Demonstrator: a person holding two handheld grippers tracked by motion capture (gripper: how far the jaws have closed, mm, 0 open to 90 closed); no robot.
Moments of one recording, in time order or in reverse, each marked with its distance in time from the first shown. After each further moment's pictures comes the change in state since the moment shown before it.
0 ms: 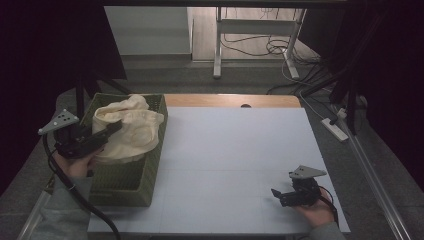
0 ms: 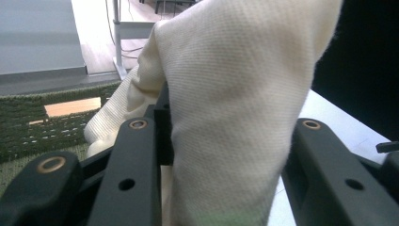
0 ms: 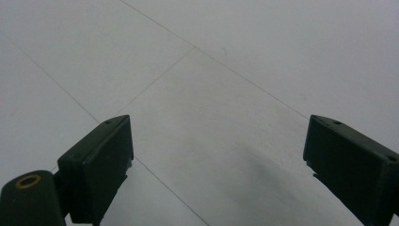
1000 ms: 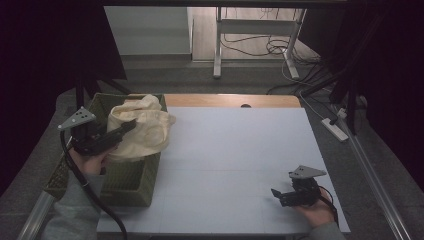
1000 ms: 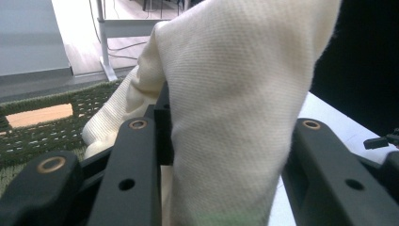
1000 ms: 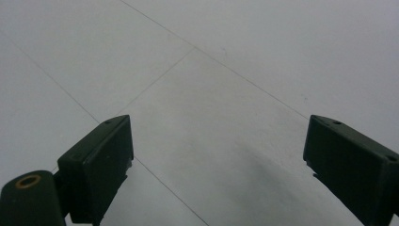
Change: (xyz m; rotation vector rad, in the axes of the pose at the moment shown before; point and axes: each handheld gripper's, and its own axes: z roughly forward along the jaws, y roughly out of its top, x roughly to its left) left arm -0.020 0.005 0.023 0.017 -0.041 0.023; right arm 0.000 0.000 0.000 0.004 0.003 0.001
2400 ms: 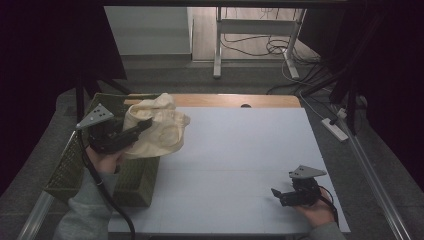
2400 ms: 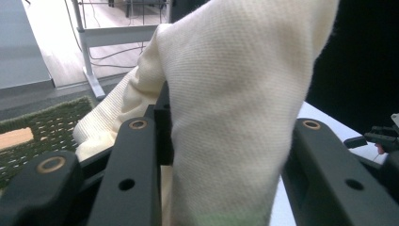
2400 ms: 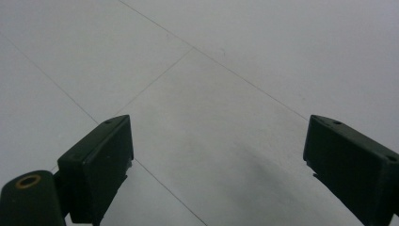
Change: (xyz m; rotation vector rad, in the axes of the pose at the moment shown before) left arm -0.032 0.011 0.019 -0.012 -0.055 0.051; right arm 0.000 0.000 0.000 -0.001 -0.005 -0.002
